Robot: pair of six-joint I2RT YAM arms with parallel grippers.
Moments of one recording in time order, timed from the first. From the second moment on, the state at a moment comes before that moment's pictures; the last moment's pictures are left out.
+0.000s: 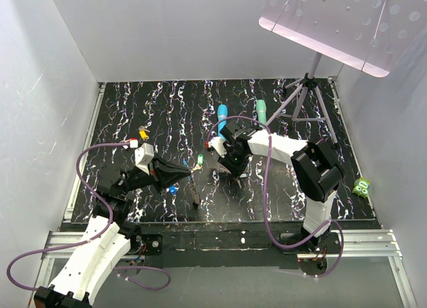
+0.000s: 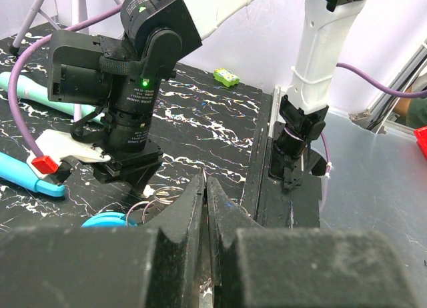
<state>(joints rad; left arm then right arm) -0.31 0.53 0.42 0.33 0.97 -0.38 0.75 1.87 1.27 -0.72 -0.21 -0.36</state>
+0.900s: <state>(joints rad) -0.31 0.53 0.42 0.33 0.97 -0.38 0.75 1.87 1.27 -0.73 -0.20 -0.37</state>
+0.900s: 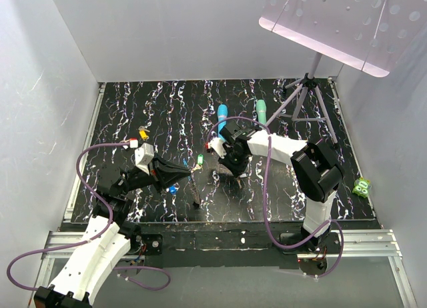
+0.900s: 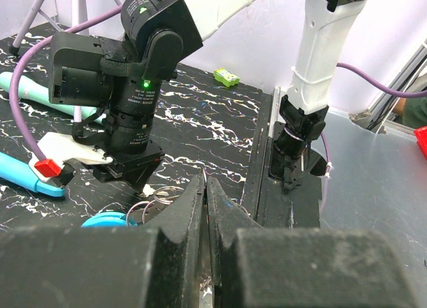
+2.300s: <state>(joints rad) -0.31 0.61 0.47 0.45 1.01 -0.40 0.59 1.45 1.36 -0.85 -0.78 -0.49</state>
